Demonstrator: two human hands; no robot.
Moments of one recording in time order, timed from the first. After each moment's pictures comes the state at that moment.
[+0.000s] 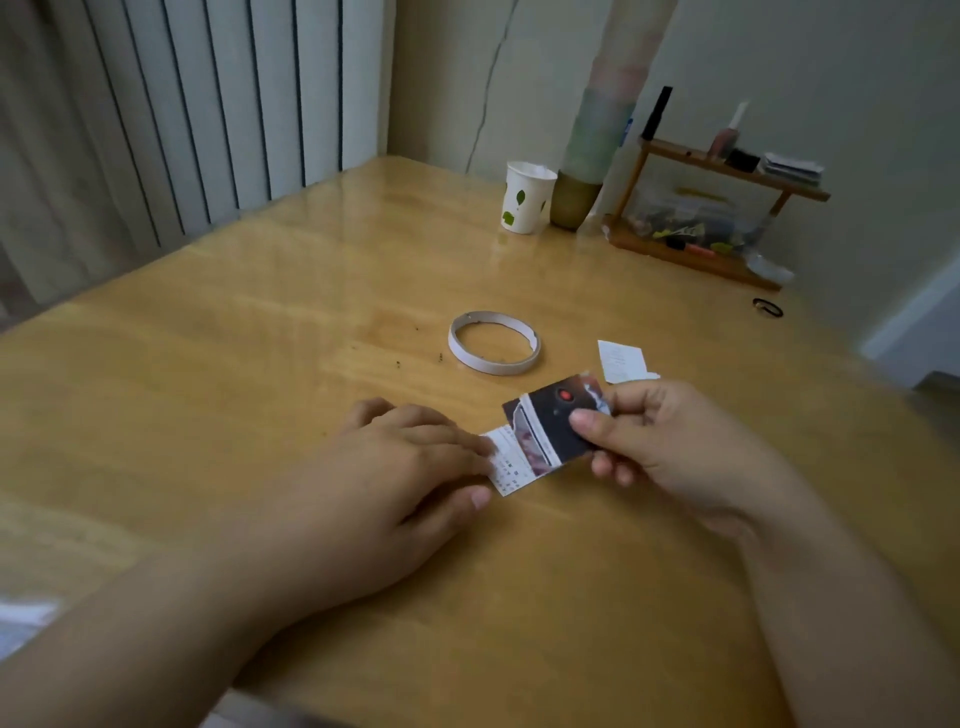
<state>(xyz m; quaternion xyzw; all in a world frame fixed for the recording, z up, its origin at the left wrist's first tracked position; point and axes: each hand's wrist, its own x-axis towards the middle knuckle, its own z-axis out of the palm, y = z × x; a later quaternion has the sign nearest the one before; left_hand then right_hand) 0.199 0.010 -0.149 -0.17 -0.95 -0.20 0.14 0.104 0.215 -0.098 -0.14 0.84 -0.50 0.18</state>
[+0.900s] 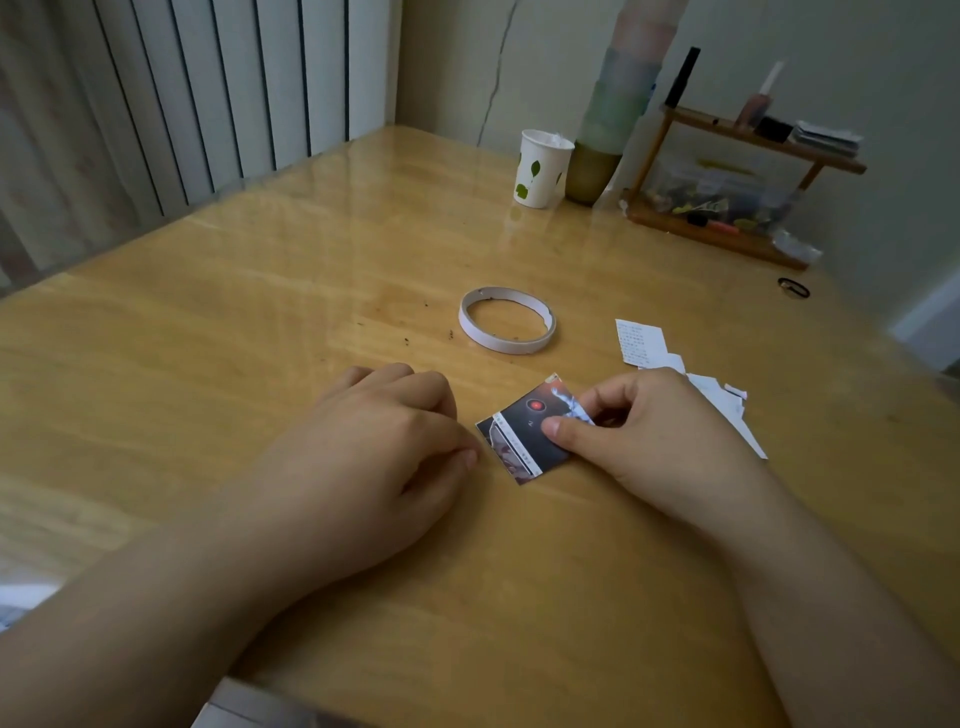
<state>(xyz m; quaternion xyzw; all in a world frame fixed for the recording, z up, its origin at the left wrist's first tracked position) 0.199 0.006 -0.147 -0.14 -0.95 -0.17 0.21 0.114 0.198 -0.109 -0.17 0.93 -0.33 0.07</state>
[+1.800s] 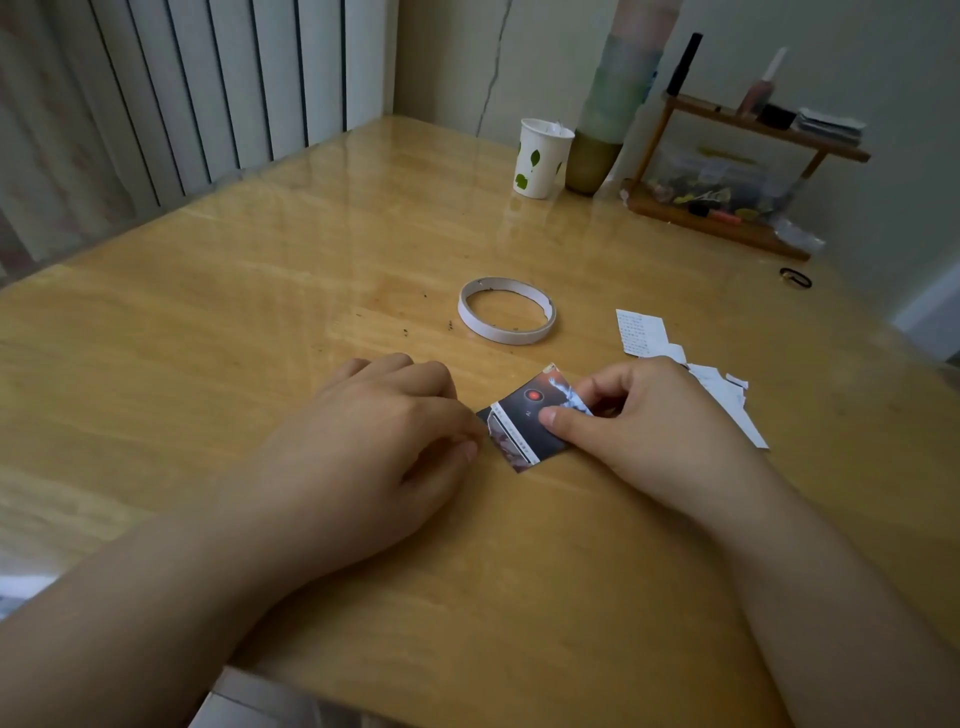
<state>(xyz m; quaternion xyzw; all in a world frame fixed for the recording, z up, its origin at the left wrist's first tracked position) 0.198 0.005 -0.148 -0.14 -0.95 -0.17 0.20 0.115 0.196 -0.110 -0.17 0.93 -0.31 0.06</state>
